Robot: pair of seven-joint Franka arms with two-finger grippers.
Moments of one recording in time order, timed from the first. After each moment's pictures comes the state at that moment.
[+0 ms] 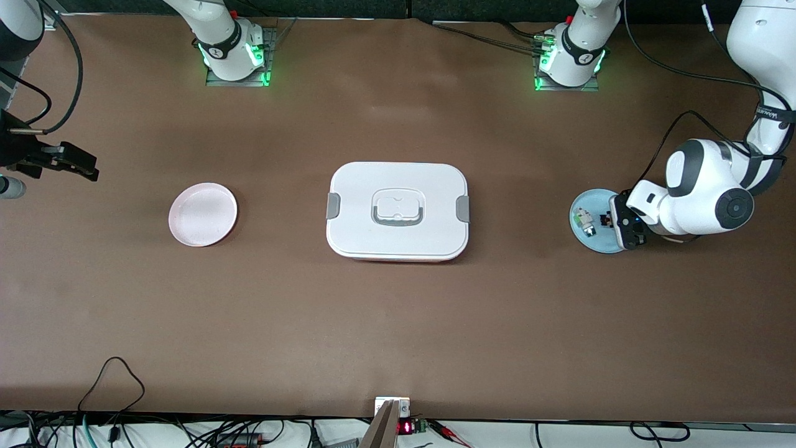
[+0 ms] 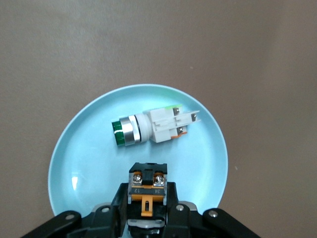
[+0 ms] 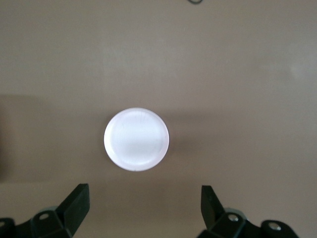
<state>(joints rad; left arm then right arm) 0.59 0.50 -0.51 -2.01 0.21 2.15 1.28 0.03 0.10 -0.05 -1.53 -0.08 1.58 0.00</state>
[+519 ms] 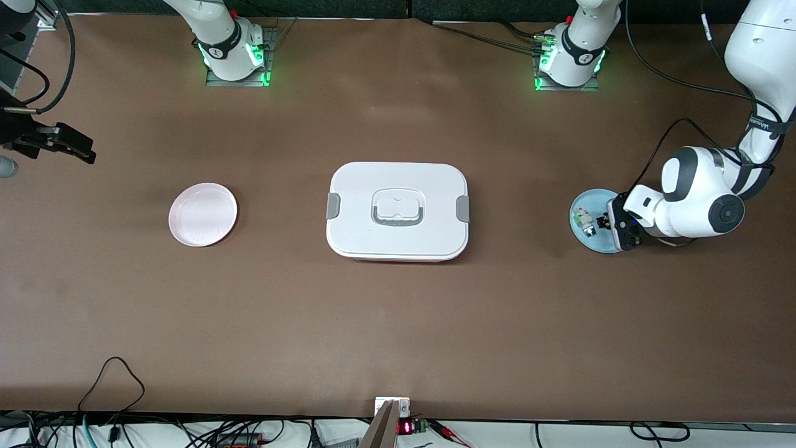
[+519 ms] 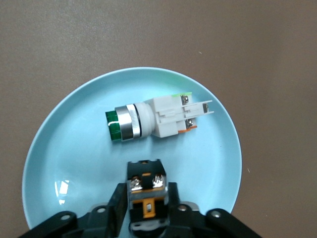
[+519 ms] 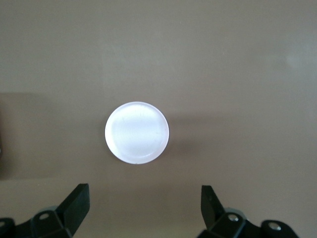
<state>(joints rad) 0.60 0.55 -0.50 -2.01 0.22 2.19 1.28 0.03 0.03 -0.05 -1.61 -0.08 1.62 0.02</state>
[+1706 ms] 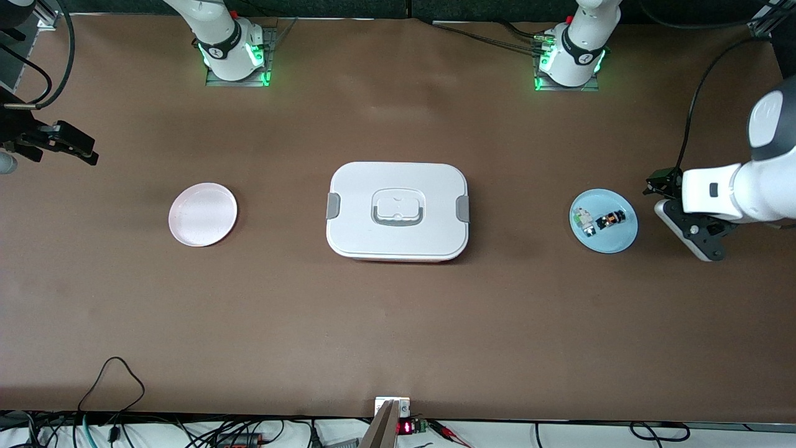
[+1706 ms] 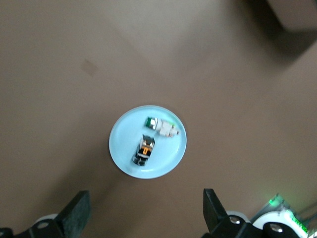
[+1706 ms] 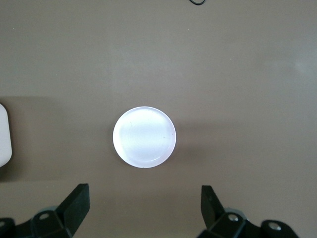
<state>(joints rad) 0.56 0.37 -0.72 -1.48 0.22 1.55 0.59 0.03 0.01 -0.06 -1.62 -0.05 1.64 0.01</state>
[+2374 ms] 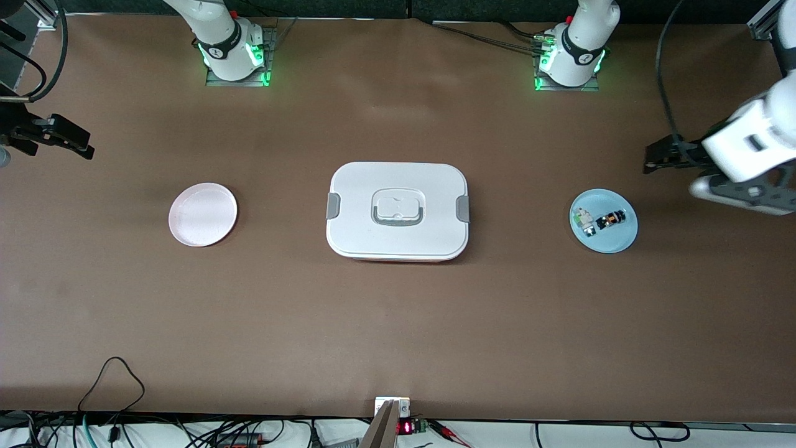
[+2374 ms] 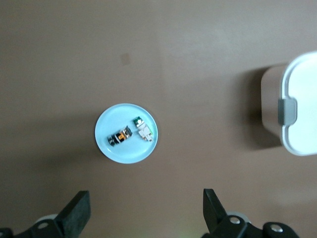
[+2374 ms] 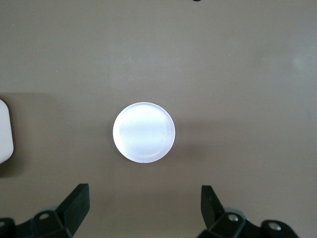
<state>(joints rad) 0.15 0.17 -0.22 -1.39 -0.02 1.44 0.01 0.03 0.00 -0.06 -1.60 -0.05 1.60 0.01</state>
